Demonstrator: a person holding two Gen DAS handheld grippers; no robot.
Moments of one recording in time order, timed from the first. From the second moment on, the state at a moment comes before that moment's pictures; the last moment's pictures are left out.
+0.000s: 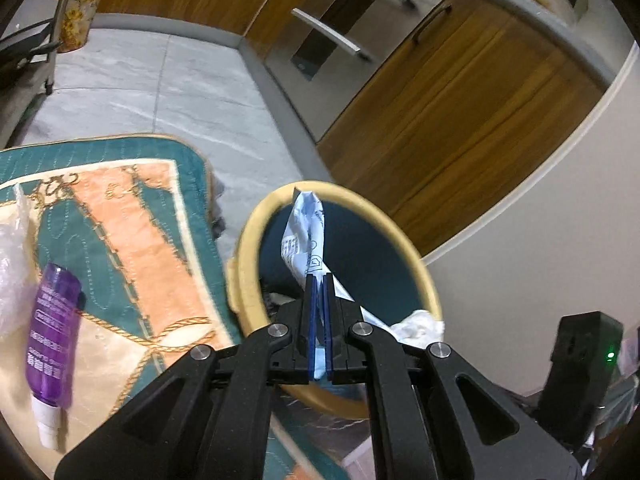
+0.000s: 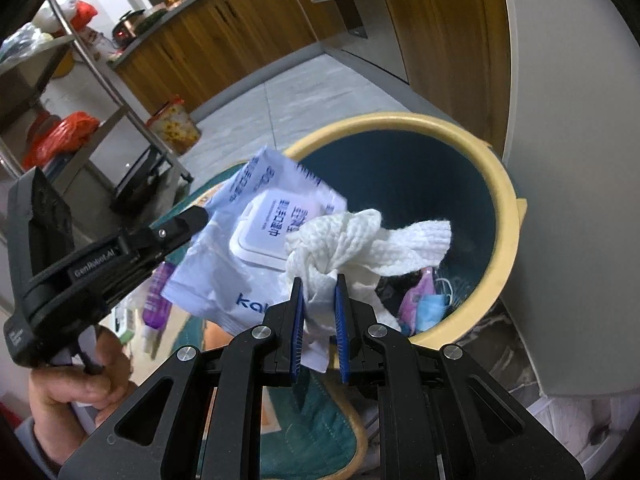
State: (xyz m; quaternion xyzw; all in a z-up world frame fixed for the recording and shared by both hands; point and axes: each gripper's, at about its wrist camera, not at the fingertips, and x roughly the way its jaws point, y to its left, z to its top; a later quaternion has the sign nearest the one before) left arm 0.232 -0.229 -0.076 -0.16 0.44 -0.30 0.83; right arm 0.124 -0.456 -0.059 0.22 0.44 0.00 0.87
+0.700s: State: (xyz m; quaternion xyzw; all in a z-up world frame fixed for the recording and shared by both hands) left arm 0.202 -0.204 -0.049 -0.10 0.42 -0.31 0.84; right arm 0.133 -0.456 -0.066 0.23 0.45 -0.01 0.86
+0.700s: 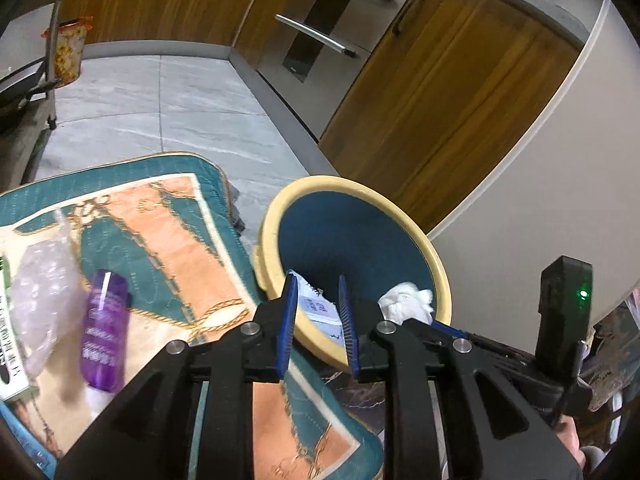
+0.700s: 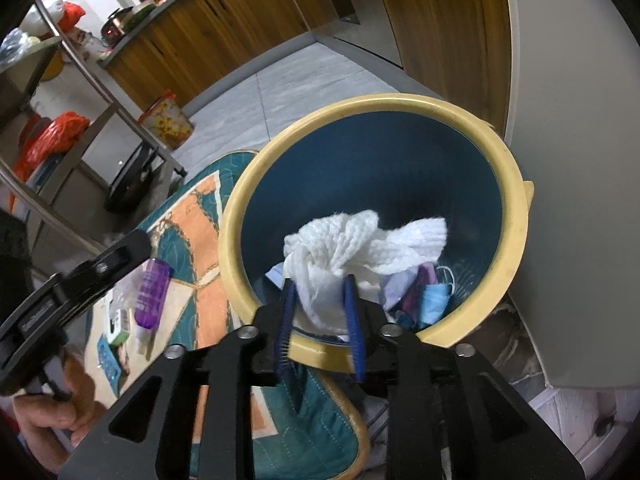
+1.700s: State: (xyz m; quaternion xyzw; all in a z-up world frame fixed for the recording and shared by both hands) left arm 0.147 -0.008 -0.018 -0.05 0.40 -0.16 0.90; right arm 0.150 -0.363 -0.031 0.18 0.44 0.08 0.88
